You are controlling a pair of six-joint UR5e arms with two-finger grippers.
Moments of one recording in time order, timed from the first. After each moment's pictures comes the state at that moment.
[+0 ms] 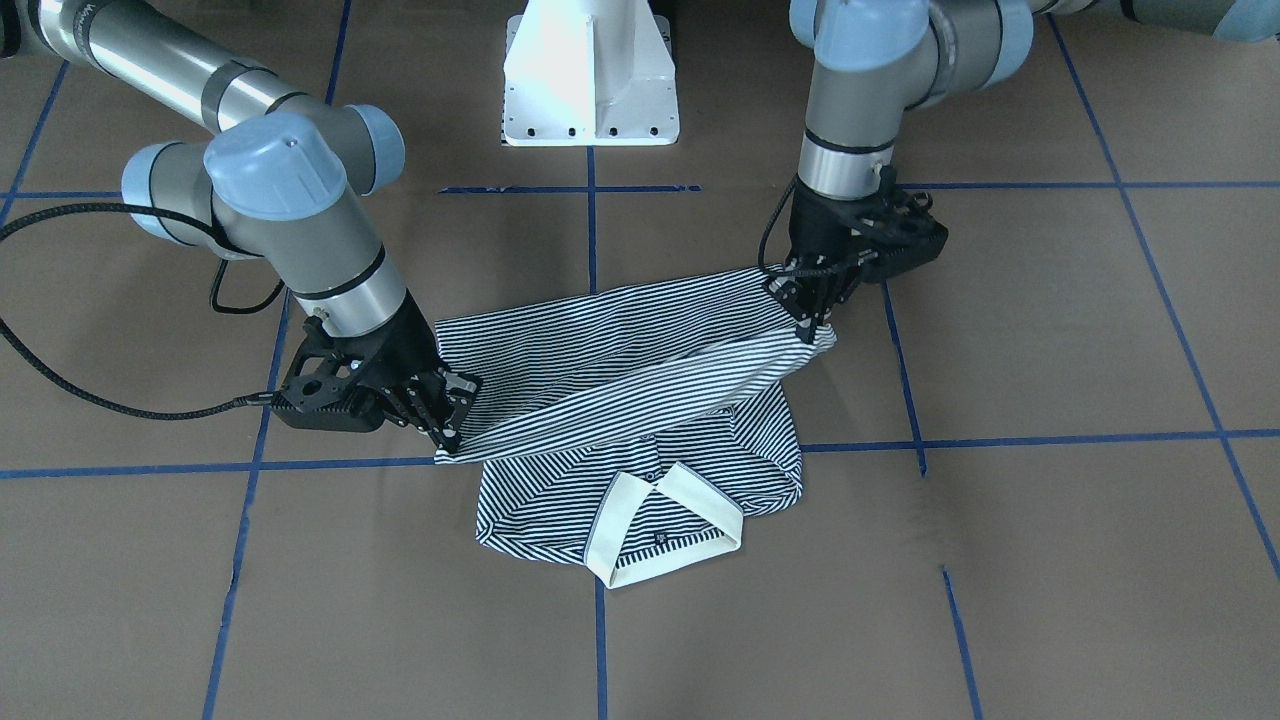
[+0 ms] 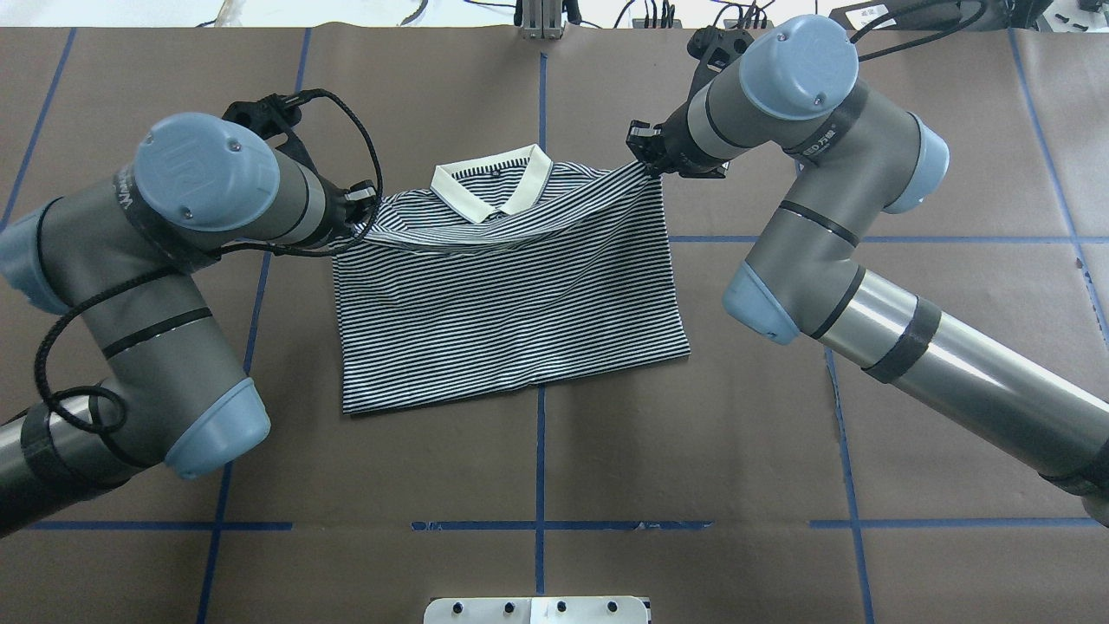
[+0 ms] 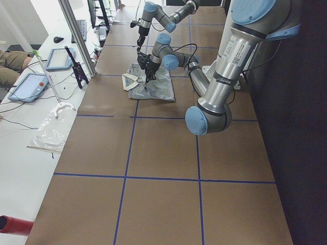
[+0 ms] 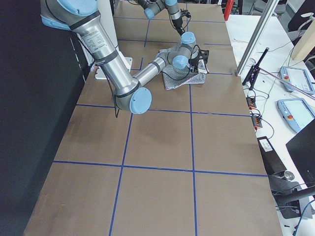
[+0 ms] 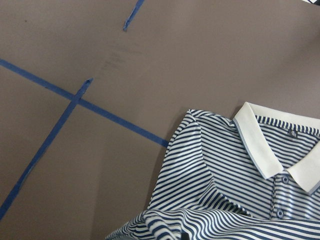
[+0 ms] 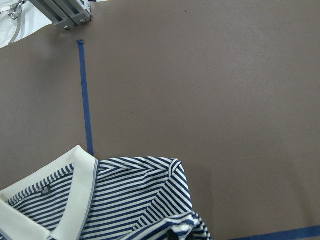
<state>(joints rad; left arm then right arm) -0.69 -2.08 -1.79 -1.69 -1.67 -1.58 0.78 -0.90 1.48 -1.16 1.89 1.37</state>
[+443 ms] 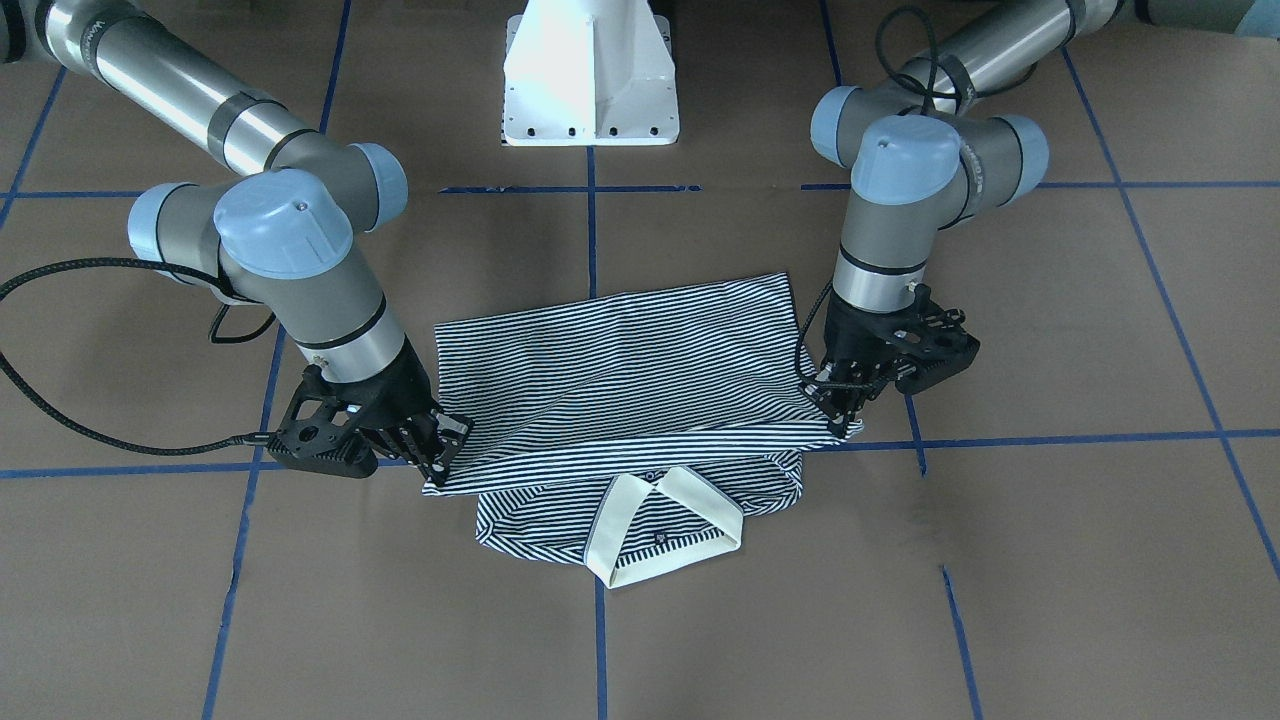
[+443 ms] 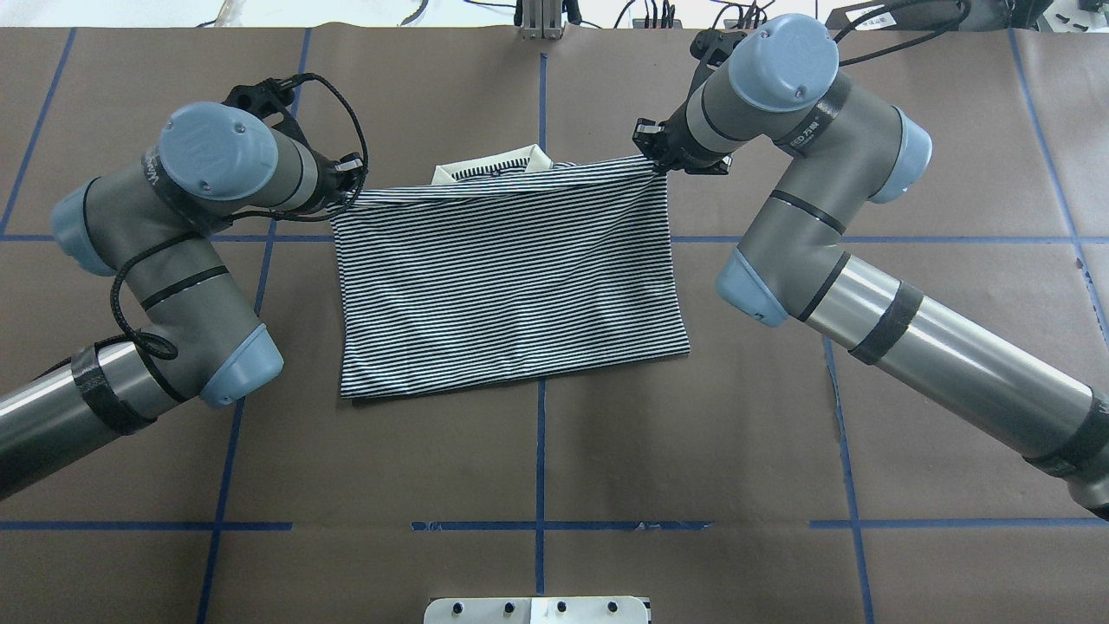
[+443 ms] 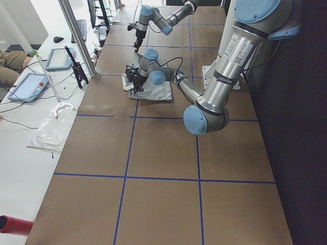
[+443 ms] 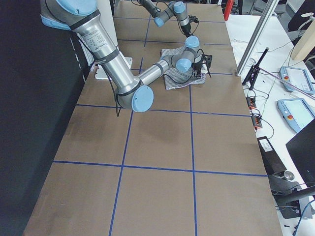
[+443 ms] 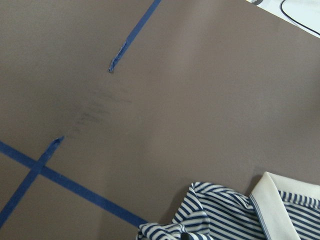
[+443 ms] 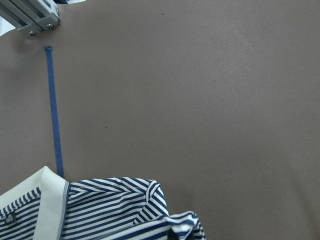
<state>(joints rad) -0.74 -2.09 -1.59 -1.91 -1.66 -1.55 0.79 -0.87 1.39 -1.15 1.89 1.37</state>
